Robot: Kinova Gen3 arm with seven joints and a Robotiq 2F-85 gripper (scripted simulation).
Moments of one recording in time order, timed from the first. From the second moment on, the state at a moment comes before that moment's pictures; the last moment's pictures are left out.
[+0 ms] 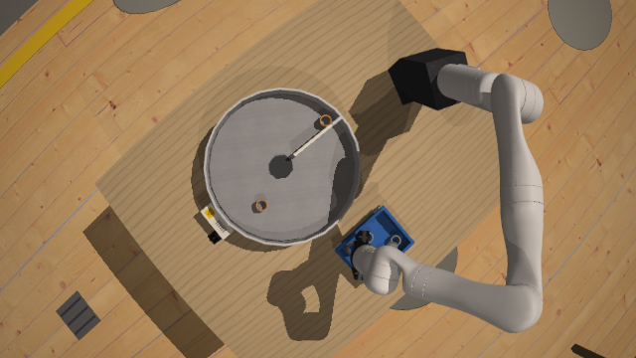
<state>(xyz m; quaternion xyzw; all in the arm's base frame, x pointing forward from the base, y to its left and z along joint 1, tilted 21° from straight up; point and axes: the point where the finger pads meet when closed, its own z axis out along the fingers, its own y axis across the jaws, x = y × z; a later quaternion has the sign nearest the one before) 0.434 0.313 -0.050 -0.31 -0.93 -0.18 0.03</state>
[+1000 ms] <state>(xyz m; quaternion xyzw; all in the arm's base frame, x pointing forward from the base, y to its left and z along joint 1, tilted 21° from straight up) 0.434 0.318 -0.065 -0.31 -0.93 -0.18 0.03</state>
